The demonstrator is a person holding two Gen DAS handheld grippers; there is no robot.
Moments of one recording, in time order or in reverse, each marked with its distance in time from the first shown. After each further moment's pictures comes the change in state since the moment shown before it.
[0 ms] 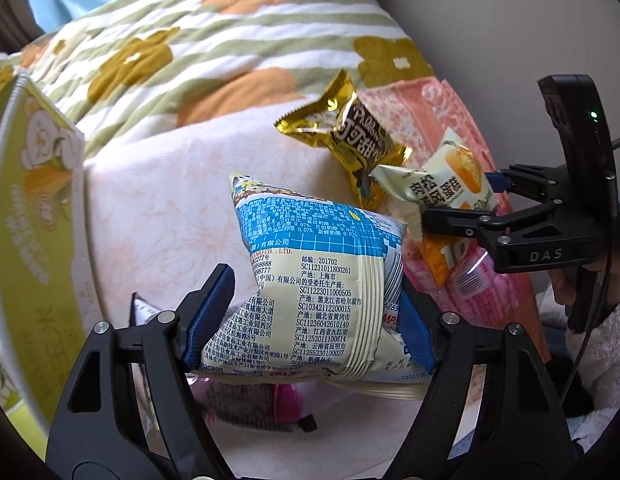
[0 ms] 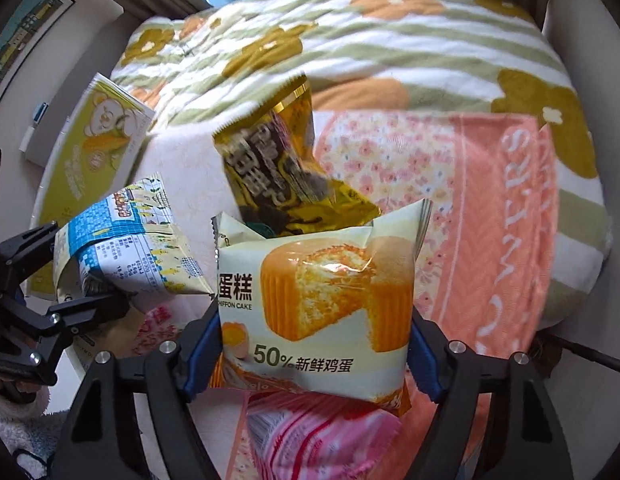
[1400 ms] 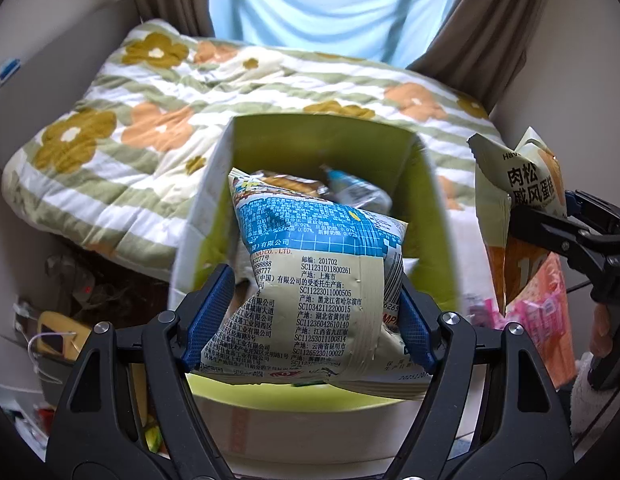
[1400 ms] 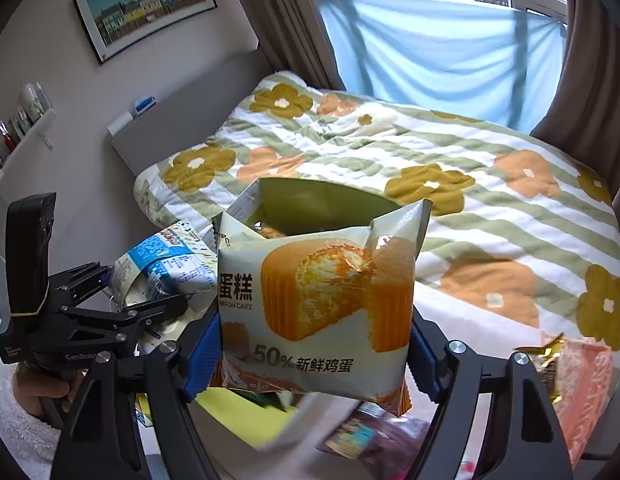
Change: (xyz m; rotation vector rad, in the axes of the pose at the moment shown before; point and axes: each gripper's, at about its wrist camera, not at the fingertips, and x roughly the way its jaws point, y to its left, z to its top) left arm -0.211 0.273 -0.113 -0.326 -0.299 0.231; right arm -0.046 0.333 0.066 -0.315 -0.309 0.089
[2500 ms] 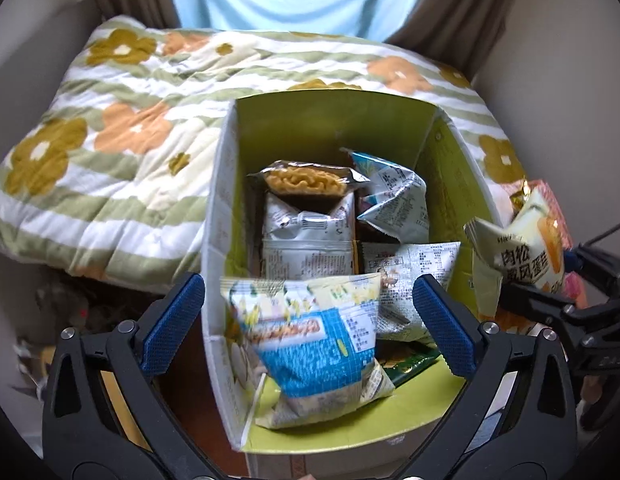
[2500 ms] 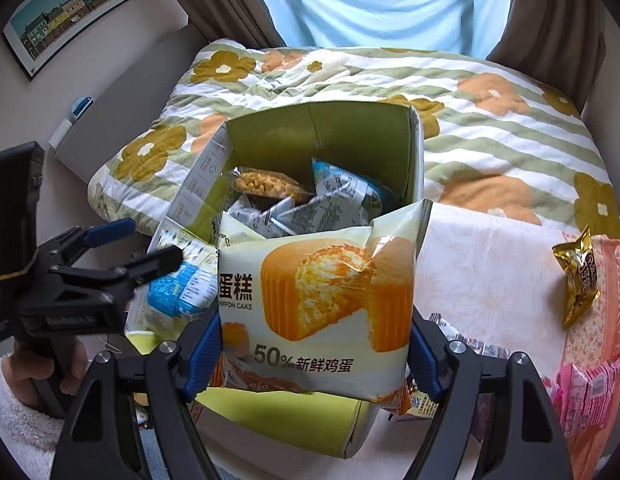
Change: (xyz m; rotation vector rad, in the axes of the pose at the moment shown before) left arm 0.042 0.047 0.011 0.089 0.061 -0.080; right arm 0.050 0.034 -0.037 0.232 0.130 -0.131
